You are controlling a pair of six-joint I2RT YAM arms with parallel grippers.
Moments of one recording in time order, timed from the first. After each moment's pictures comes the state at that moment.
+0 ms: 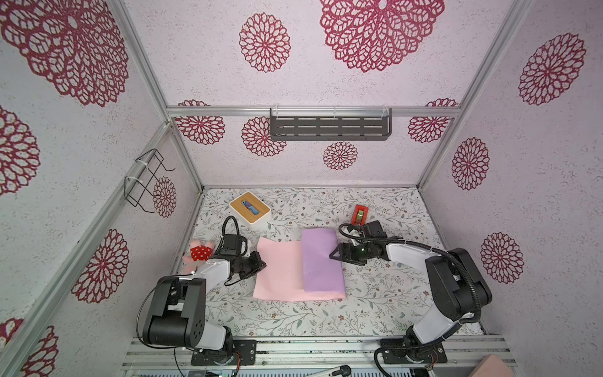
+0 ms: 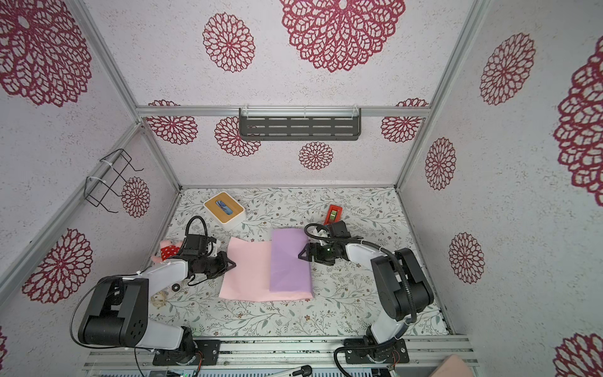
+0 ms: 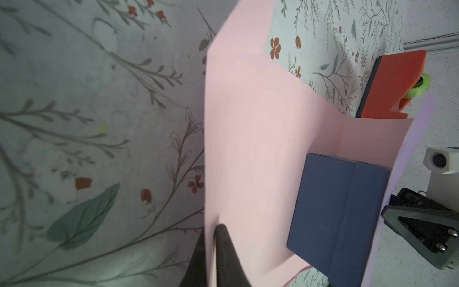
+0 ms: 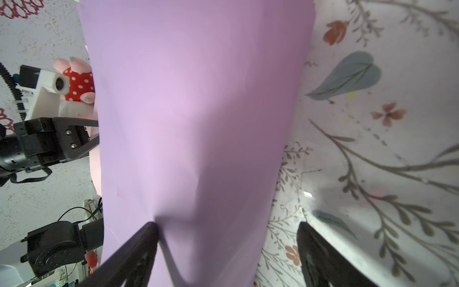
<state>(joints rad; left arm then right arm) -0.07 1.47 0.61 -0.22 0.48 -0.54 0.38 1.66 0.88 -0.26 -0.61 0.39</state>
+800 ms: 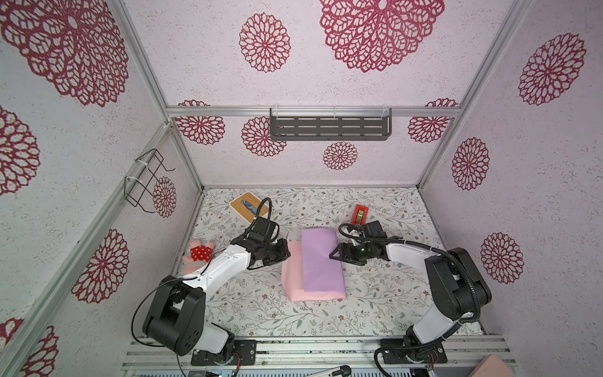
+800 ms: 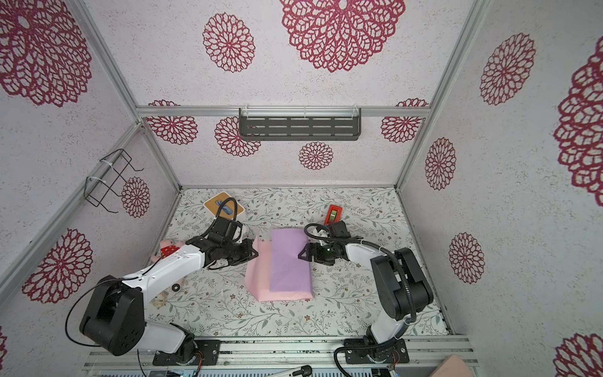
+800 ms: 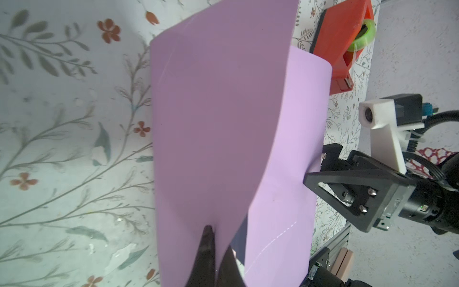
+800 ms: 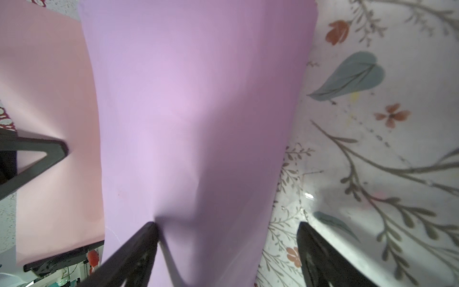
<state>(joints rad) -0.46 1.48 0.96 -0.46 0.32 -0.72 0.38 1.67 0.88 -0.26 -0.62 0.40</state>
